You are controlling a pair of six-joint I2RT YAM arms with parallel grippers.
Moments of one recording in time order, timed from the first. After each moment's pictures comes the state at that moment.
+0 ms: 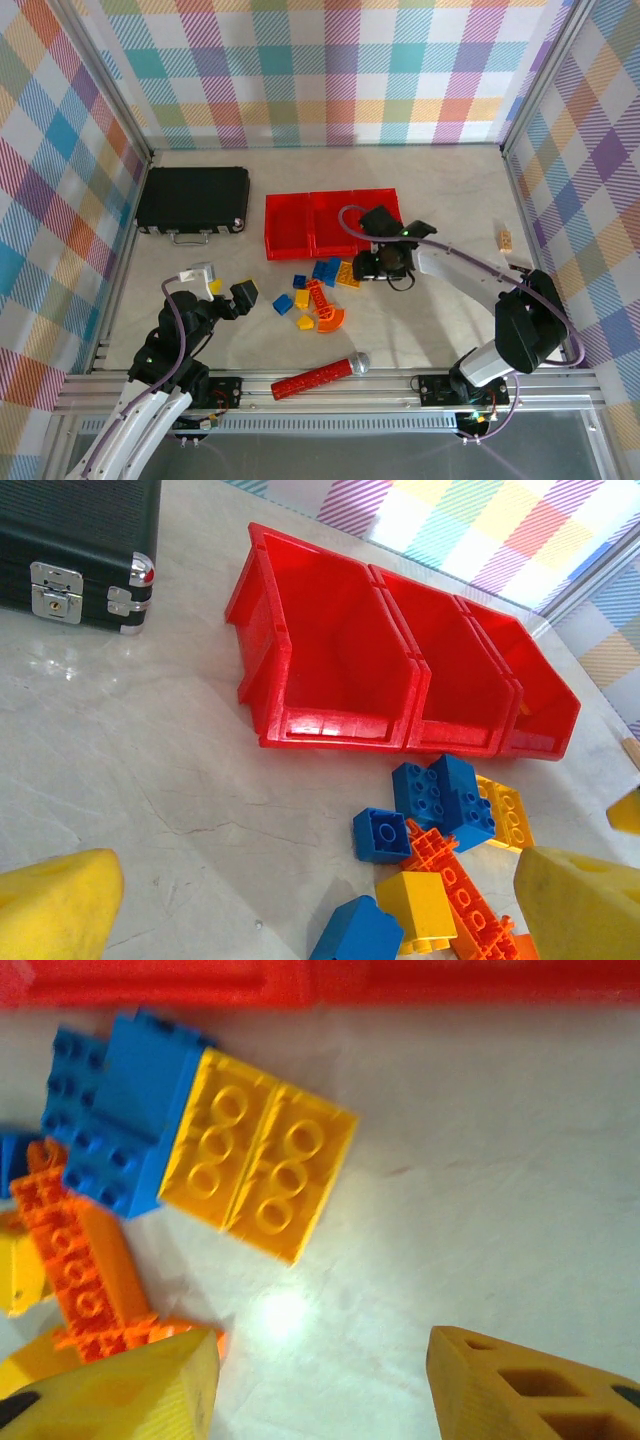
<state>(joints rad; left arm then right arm) -0.40 0.22 0.26 -0.40 0.01 -0.51 0.68 1.50 1.09 -0.83 -0.04 0.57</state>
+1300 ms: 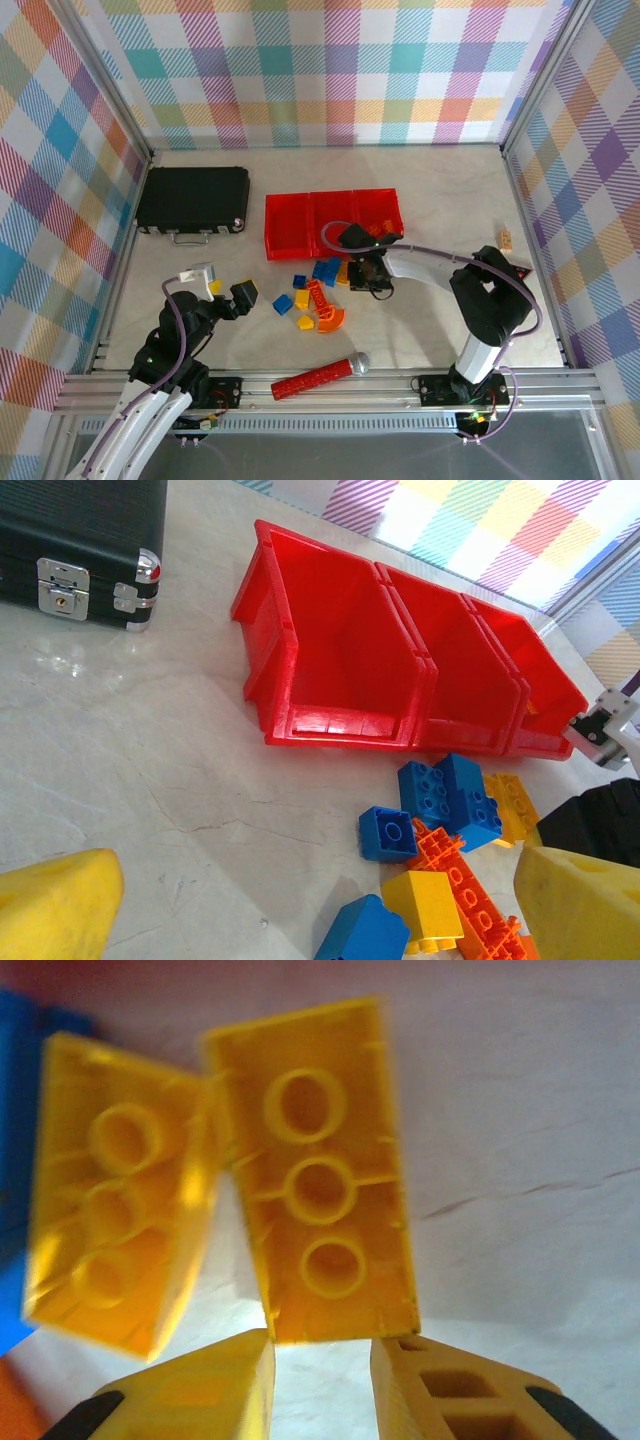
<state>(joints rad) -0.40 0.22 0.26 -0.40 0.00 -0.51 0.72 1.71 1.04 -0.67 0.09 0.73</state>
